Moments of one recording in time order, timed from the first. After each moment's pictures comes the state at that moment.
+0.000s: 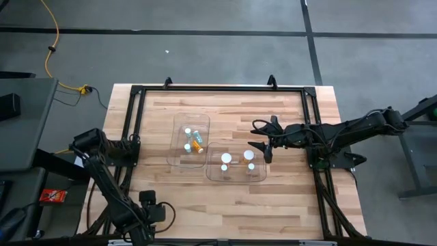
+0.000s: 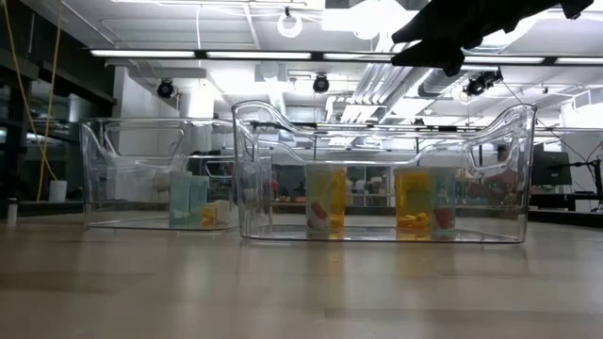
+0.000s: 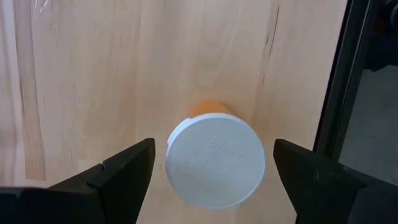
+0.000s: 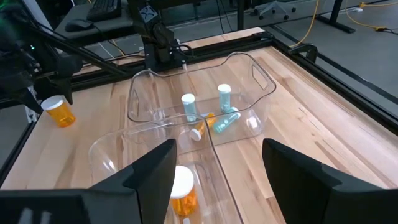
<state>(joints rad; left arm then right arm) -0.94 1.78 1.20 -0.92 -0.15 -1.15 0.15 0.99 0.63 0.02 0.32 0.24</state>
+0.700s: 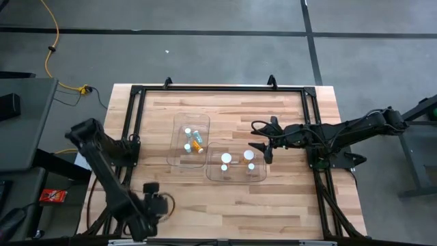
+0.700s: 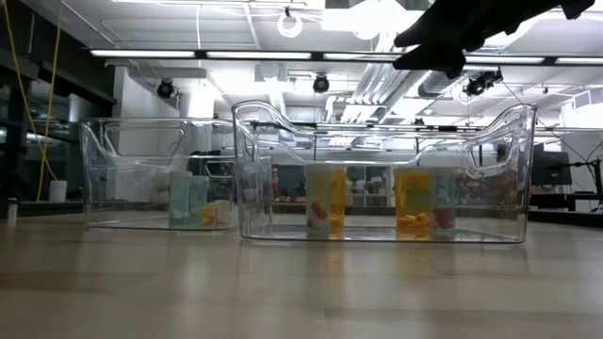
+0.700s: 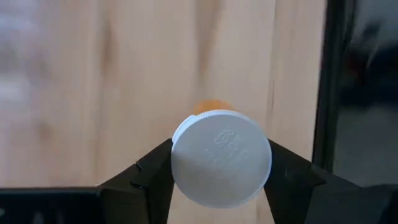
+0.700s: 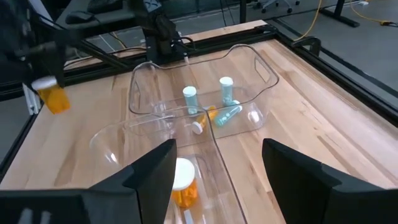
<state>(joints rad) -0.88 1.64 1.20 -0.95 -0.29 -1.05 0.15 0.99 0.63 -0.01 0.31 0.25</state>
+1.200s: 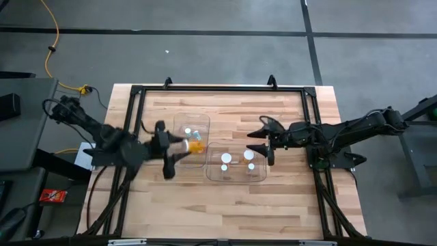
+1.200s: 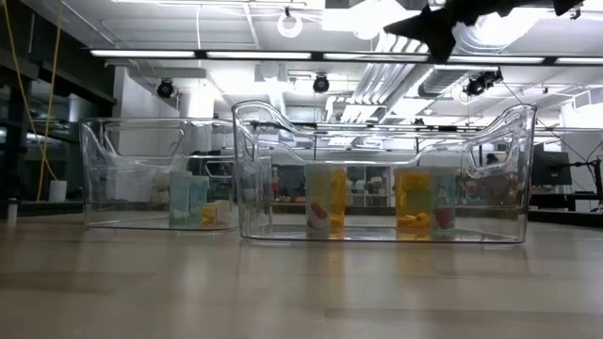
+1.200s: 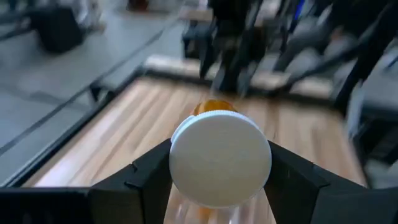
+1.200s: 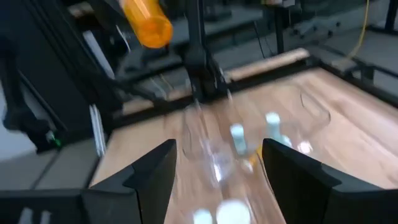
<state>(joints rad) -0.43 1.10 1.08 -0.46 -0.79 -0.36 0.15 0.99 0.63 0.18 0.18 0.31</state>
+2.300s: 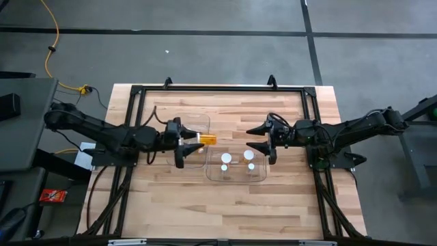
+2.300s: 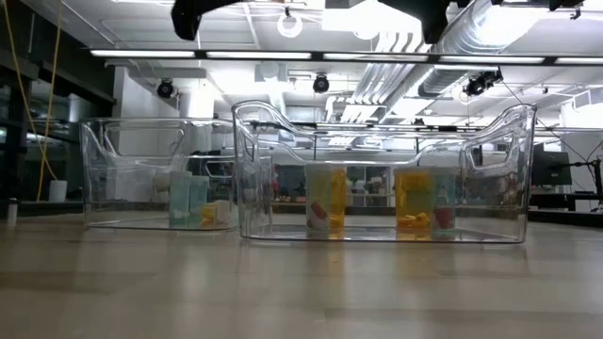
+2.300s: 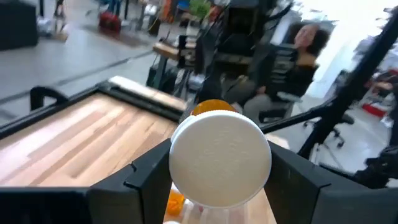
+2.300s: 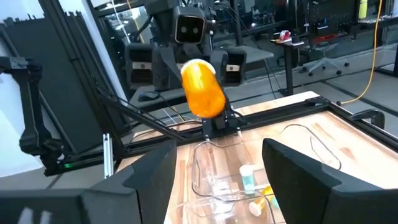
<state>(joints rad) -0.13 1.06 0.68 0.29 -0.40 -0.34 0.15 0.99 0.63 0.34 0.16 0.23</state>
